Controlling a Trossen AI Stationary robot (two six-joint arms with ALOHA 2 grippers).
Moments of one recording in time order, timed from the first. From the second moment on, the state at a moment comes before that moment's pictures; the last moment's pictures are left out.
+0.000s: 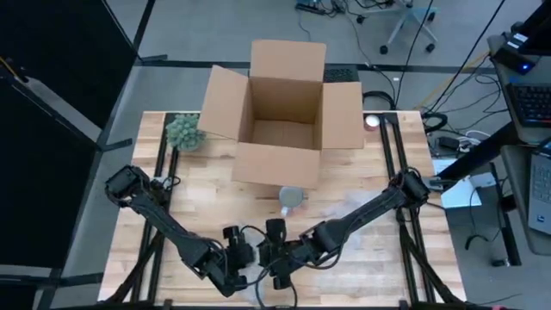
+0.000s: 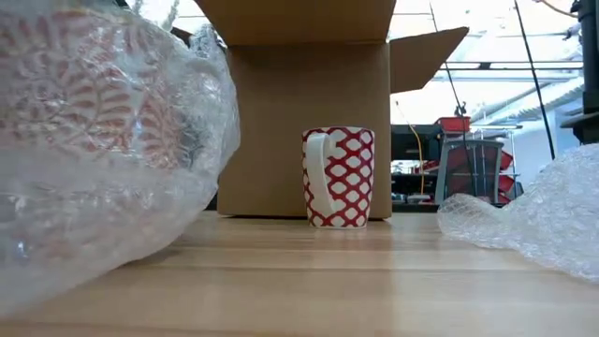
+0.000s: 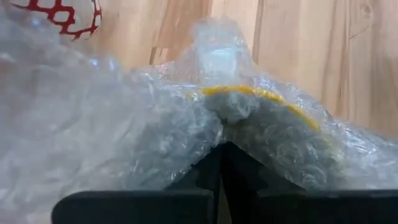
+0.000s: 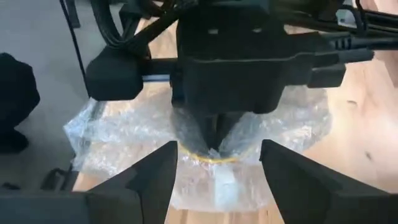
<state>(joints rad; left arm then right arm) -0.73 1.81 1.23 -0.60 -0.50 -0.76 0.50 2.06 1.77 -0.45 0.34 0.20</state>
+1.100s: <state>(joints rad) -0.72 1.66 1.31 -0.76 -0.47 -0.67 0.47 2.25 1.78 -0.29 0.32 0.17</state>
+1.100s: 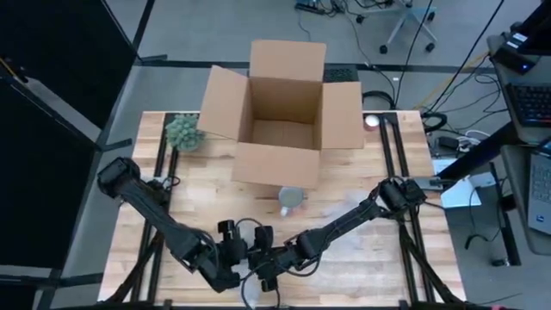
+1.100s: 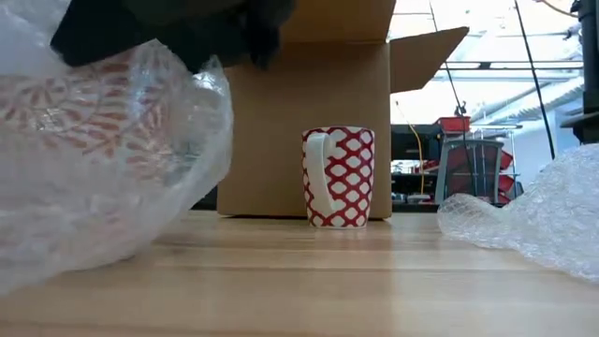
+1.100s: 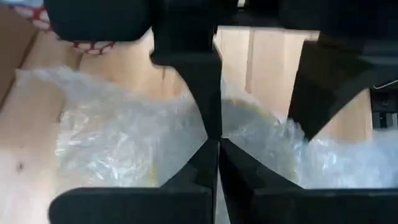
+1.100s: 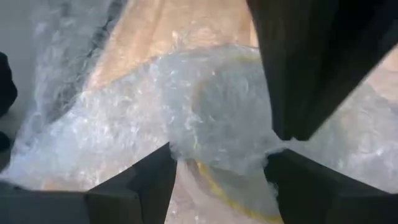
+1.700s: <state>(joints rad) -0.92 1.57 1.31 -0.90 -0.44 -0.80 0.47 2.25 1.77 -0.29 0.31 0.18</state>
